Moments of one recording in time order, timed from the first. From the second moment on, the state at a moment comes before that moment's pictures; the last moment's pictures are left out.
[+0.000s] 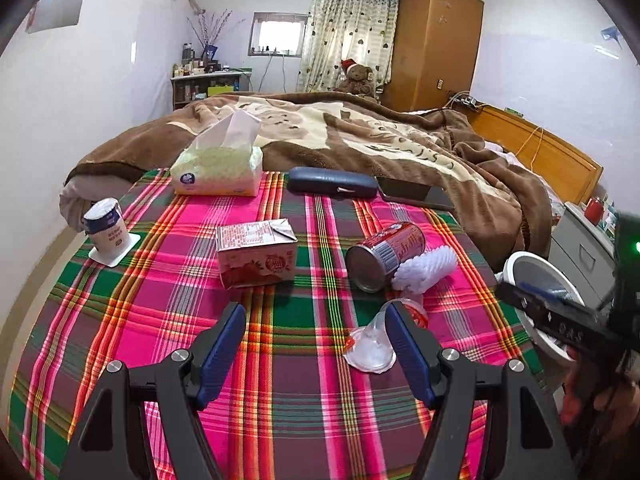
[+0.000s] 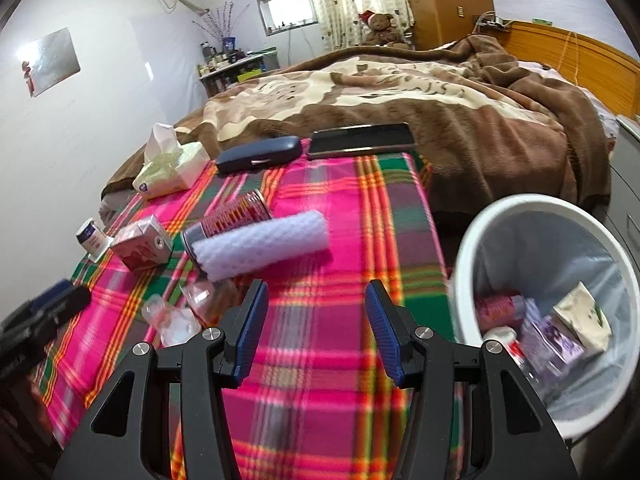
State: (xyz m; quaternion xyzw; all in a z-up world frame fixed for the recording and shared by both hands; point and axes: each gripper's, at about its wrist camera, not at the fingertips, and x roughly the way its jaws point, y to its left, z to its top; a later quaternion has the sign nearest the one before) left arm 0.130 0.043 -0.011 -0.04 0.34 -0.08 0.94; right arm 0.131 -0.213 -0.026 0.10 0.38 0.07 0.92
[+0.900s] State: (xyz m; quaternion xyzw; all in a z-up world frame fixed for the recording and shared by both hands) left arm 0.169 0.009 -0.066 0.00 0.42 -0.14 0.90; right arm 0.207 -0.187 -0.046 0.16 0.44 0.10 0.88
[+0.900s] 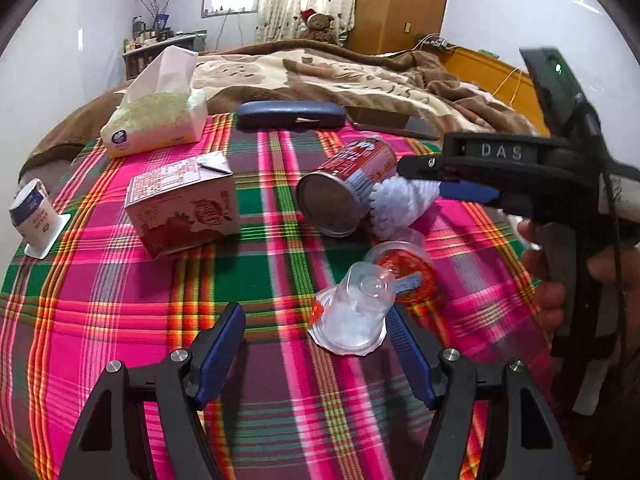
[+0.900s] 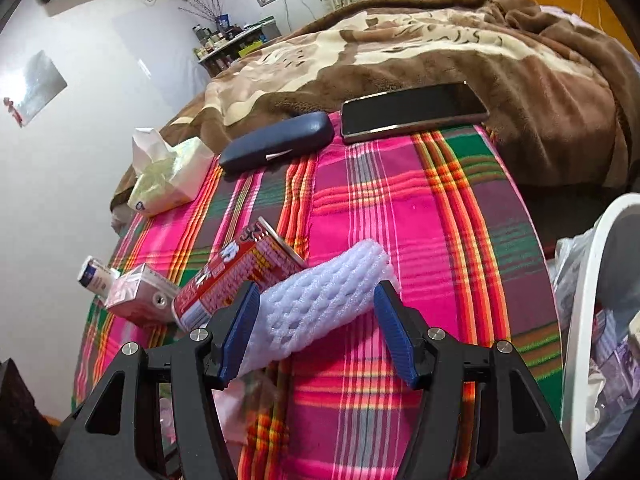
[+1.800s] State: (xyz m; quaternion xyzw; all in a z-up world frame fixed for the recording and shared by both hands) left arm 0.204 0.040 -0.072 -0.05 0.43 -0.11 0.89; right arm 0.185 -0.197 -0.058 0.08 0.45 0.08 0.88
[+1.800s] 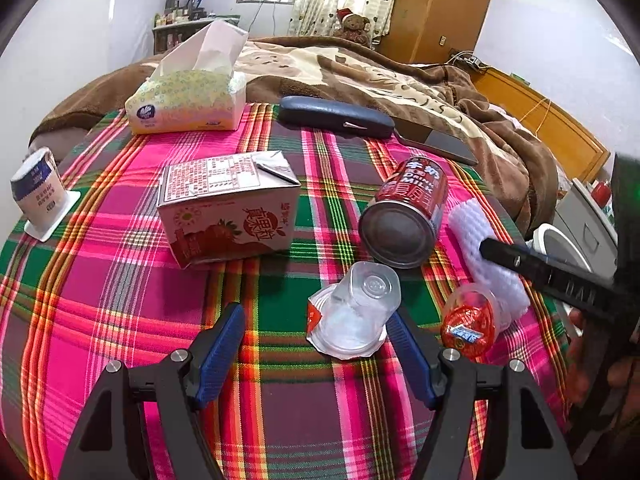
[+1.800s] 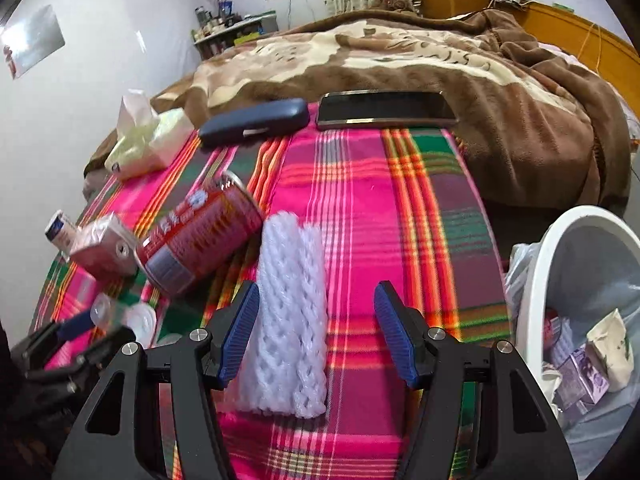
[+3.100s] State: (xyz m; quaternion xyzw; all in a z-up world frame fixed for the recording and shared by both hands) left arm 0.184 0.018 -0.045 -0.02 0.40 -0.10 0.91; right arm 0.152 -0.200 -0.041 0.10 0.41 0.12 0.90
